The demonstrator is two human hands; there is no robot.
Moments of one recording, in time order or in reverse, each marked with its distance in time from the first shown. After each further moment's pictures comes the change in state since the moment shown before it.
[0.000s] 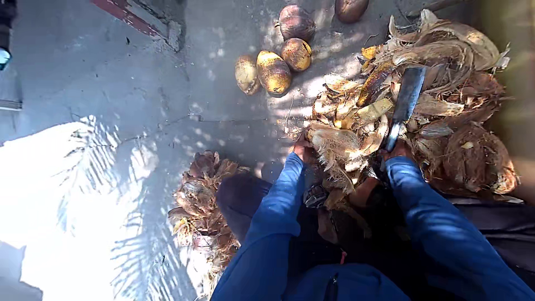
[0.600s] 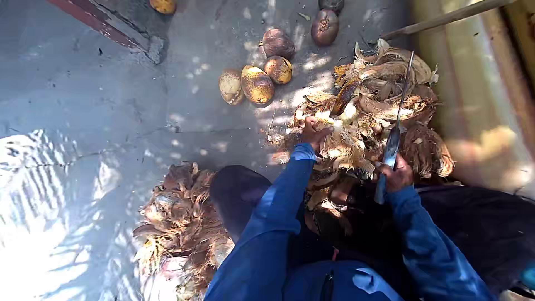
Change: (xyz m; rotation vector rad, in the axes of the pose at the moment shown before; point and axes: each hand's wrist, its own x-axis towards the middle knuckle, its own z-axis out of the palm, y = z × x) left_hand 0.023 0.030 0.116 0.529 0.009 0.178; right_hand -0.132 0.042 -0.048 1.088 0.117 -0.527
